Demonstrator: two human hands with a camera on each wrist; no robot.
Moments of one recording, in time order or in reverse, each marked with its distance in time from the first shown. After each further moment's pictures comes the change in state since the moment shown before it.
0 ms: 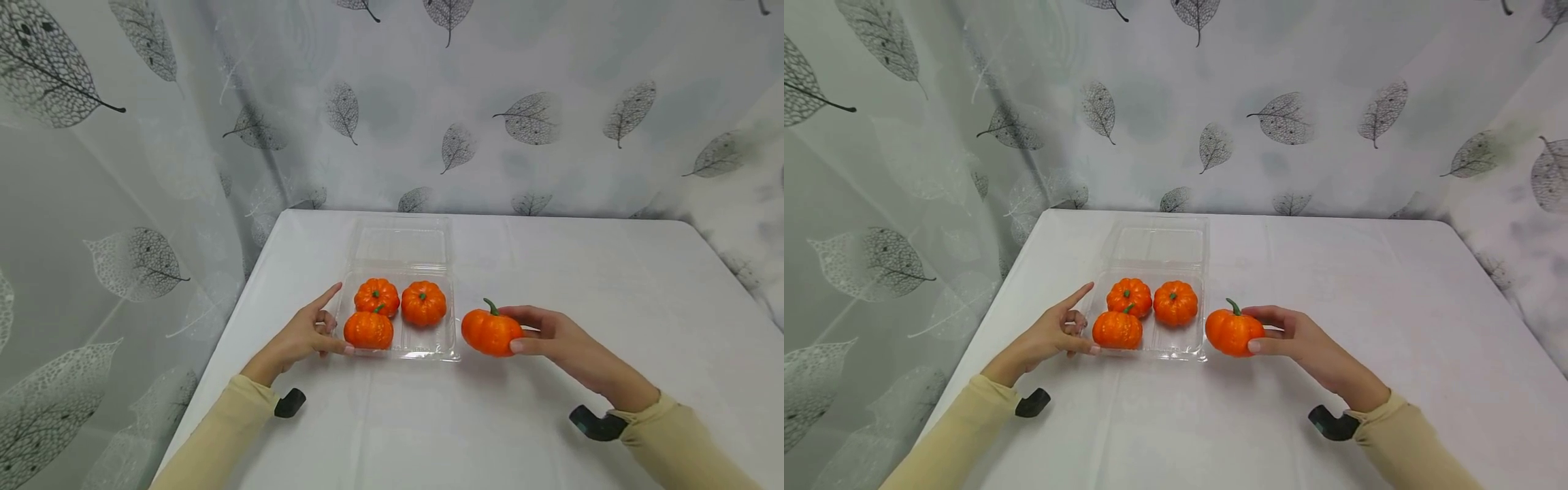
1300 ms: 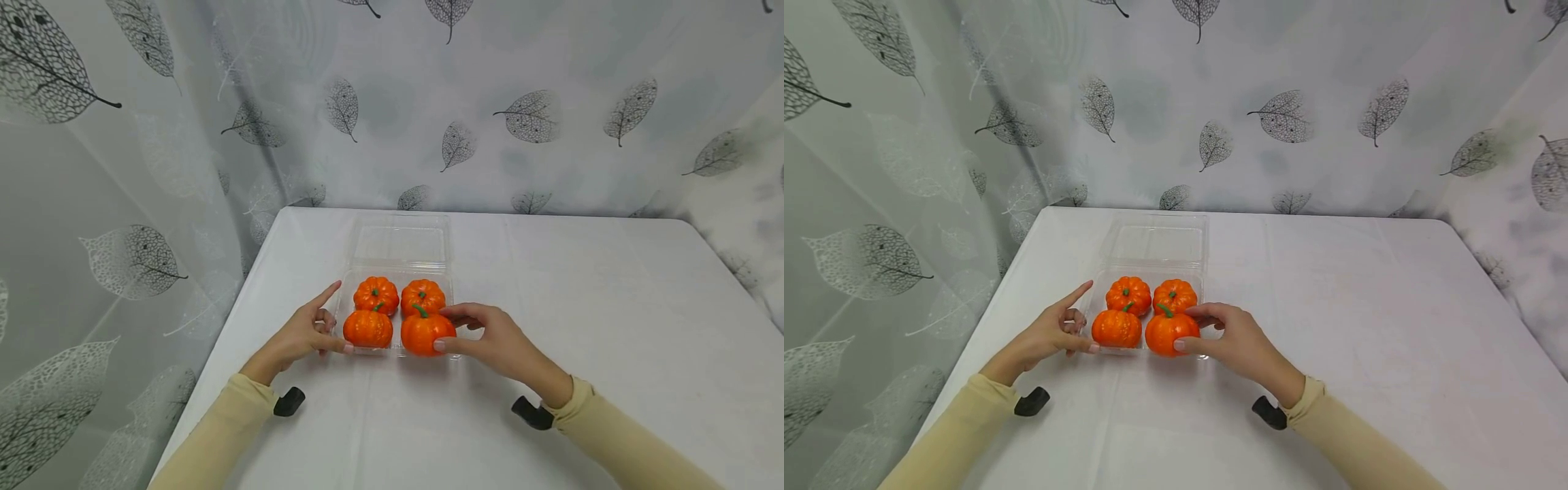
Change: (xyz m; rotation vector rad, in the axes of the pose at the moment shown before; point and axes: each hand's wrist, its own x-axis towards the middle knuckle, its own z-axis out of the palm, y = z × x) left_hand -0.001 0.001 0.000 -0.021 -0.013 0.012; right_hand 0.046 -0.026 0.075 -0.322 0.152 -0.120
